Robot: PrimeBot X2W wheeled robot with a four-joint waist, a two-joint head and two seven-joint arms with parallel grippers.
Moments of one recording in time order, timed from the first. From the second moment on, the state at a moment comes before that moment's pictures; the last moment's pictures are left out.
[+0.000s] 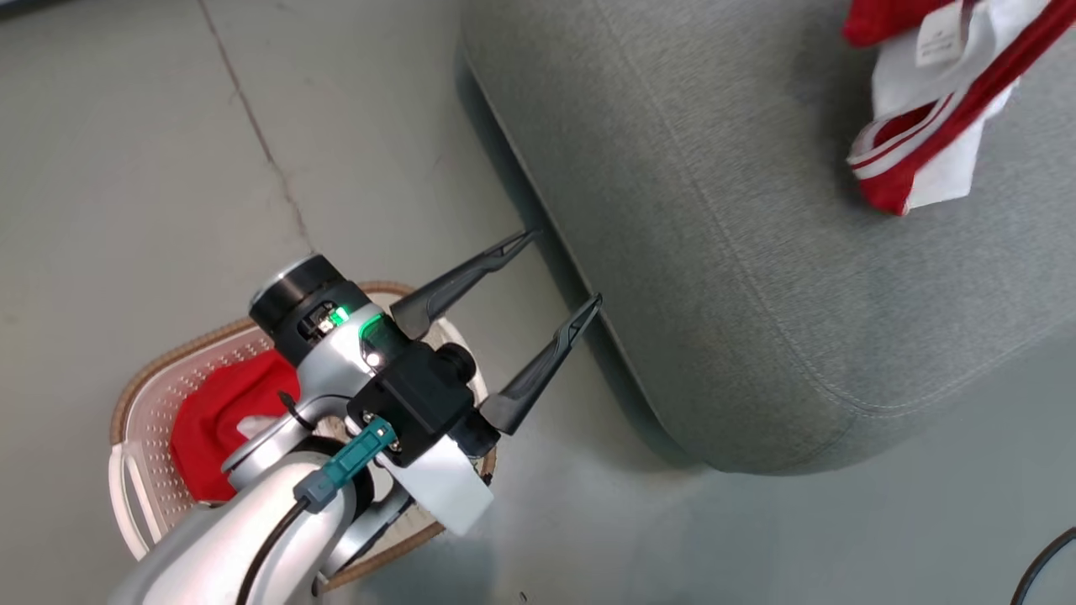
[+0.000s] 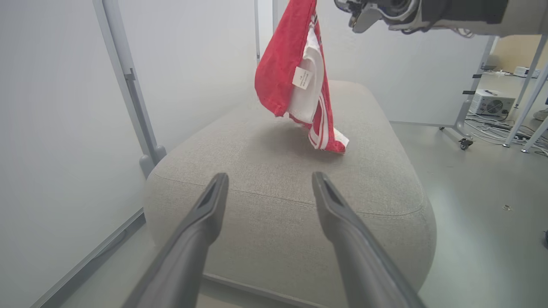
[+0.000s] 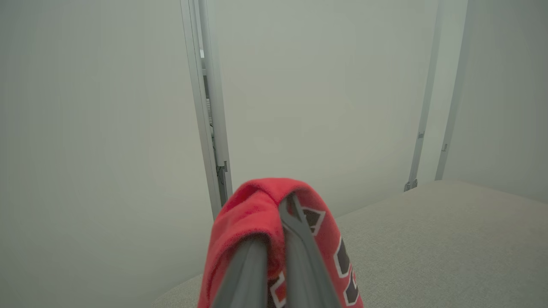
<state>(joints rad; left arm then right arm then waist) -0.49 0.38 -0.69 -0.18 -0.25 -0.05 0.01 -1.05 -0.24 -0.10 0.68 0.39 0.13 -0.26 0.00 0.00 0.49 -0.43</state>
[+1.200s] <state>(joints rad) -0.35 0.32 -0.62 -0.03 -0.37 0.07 -0.15 -0.55 -0.18 -0.21 0.62 0.30 0.13 -0.26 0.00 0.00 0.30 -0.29</state>
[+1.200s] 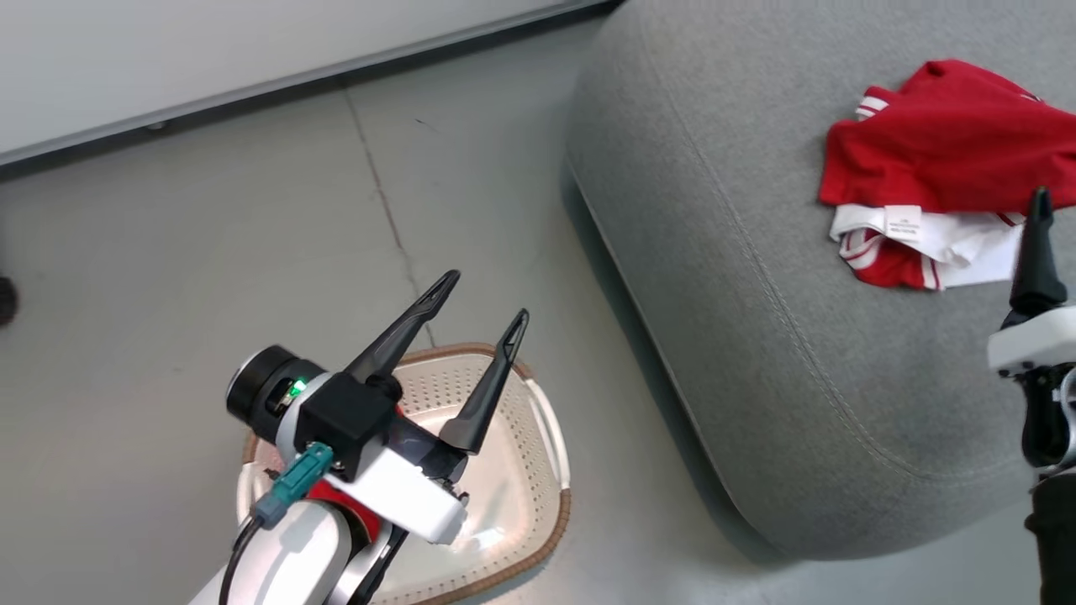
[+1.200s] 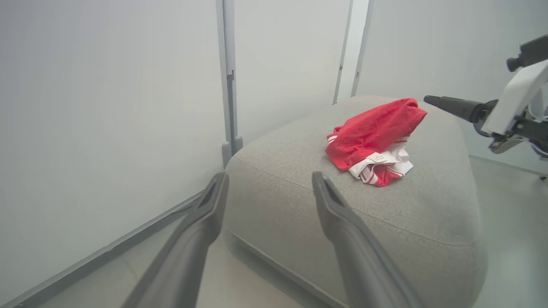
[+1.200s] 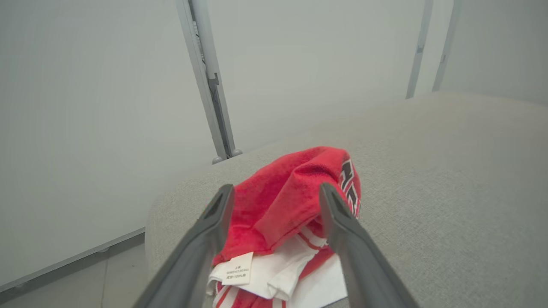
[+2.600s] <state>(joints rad) -0.01 0.23 -0.22 0.03 -0.44 0.16 -0.26 0.01 -0.05 -0.06 0.01 0.19 0.13 -0.07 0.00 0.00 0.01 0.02</state>
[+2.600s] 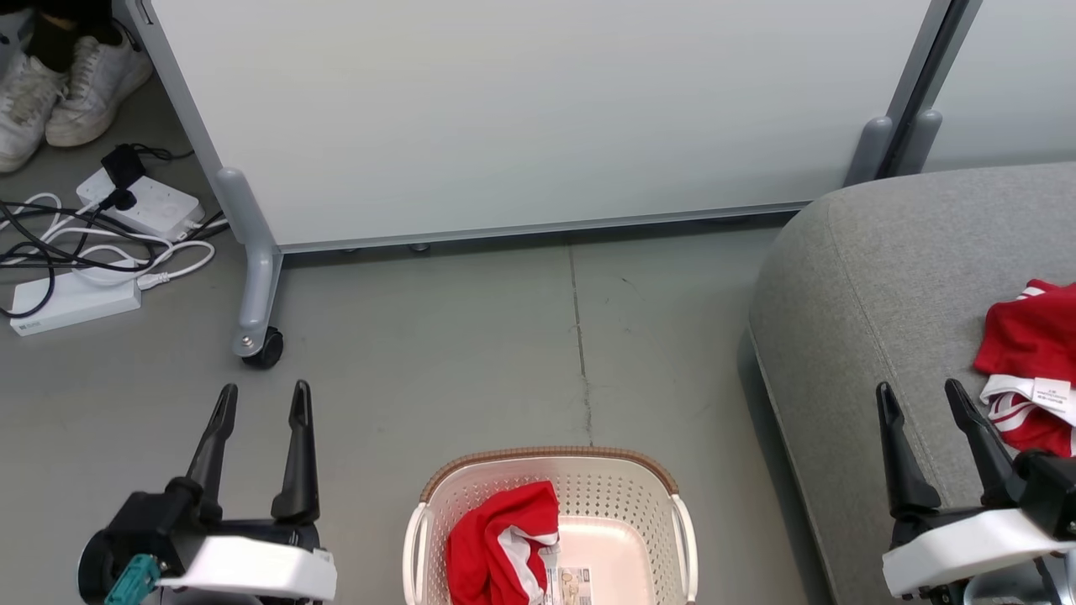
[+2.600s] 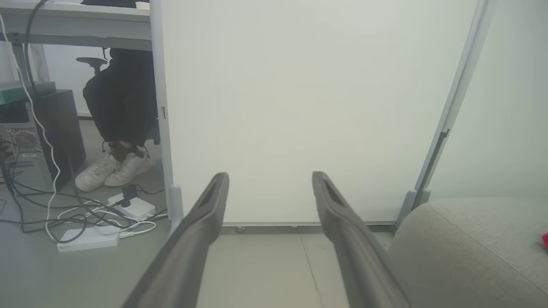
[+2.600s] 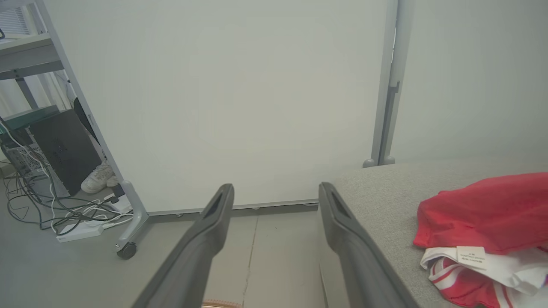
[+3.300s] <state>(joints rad) 0.05 0.22 -0.22 0.11 -0.36 0.12 -0.26 0.07 -0.05 -0.05 0.00 0.19 0.13 -0.04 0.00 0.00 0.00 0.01</state>
